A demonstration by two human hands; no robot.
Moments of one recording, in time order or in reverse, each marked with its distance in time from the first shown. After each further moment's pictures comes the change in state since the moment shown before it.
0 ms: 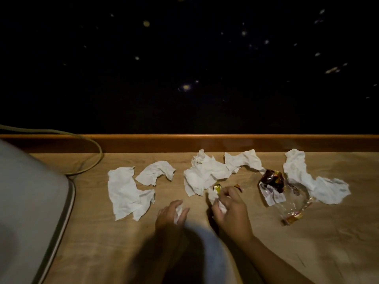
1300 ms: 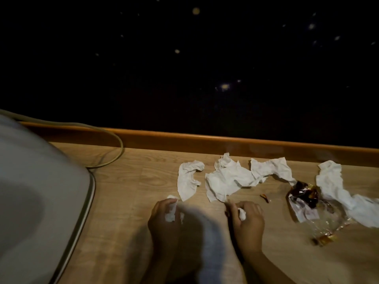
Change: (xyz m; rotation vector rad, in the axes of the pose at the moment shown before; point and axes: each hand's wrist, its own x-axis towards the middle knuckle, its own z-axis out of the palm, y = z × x) left_hand 0.003 -0.005 -0.072 -0.255 0.392 0.165; right_hand 0.002 0.003 0.052 -0.056 0.231 0.179
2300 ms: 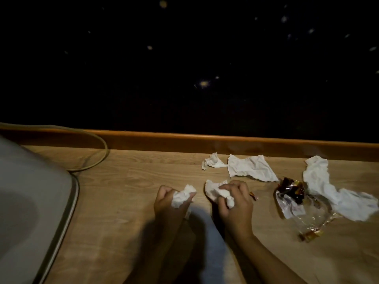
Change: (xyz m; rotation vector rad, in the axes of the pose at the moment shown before) left_hand 0.023 0.020 0.058 0.158 -0.154 -0.057; right_hand 0.035 -0.019 -0.021 0.184 -0.070 -0.106
